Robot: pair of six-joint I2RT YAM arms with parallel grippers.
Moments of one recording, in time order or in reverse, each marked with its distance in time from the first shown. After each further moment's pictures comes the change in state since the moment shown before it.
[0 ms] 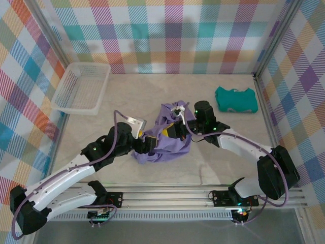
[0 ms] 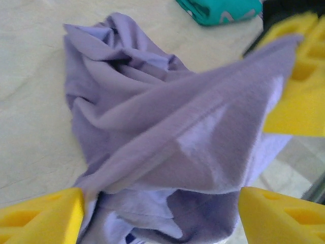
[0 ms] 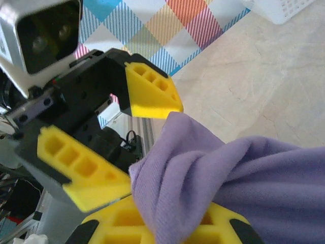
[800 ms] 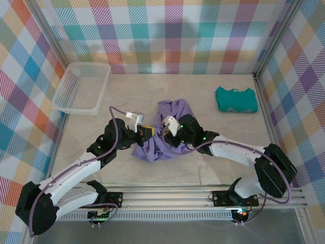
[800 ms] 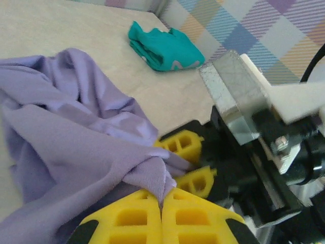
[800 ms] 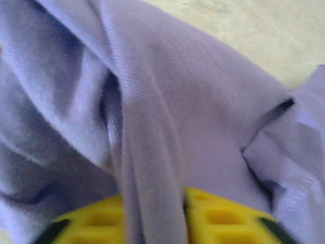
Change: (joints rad) left arm 0.215 0.045 -0.176 0.459 0.311 -0.072; right arm 0.207 0.020 -0.049 -0.109 0.745 -0.394
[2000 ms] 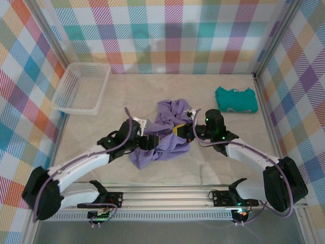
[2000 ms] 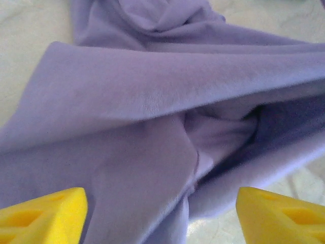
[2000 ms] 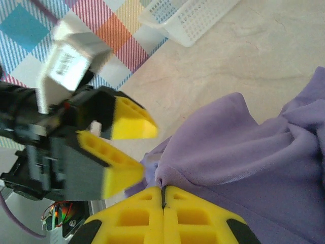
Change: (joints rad) left arm -0.103 0.211 0.118 -0.306 -0.232 -0.046; right arm -0.275 -0.159 -0.166 0.220 -0.508 0.414
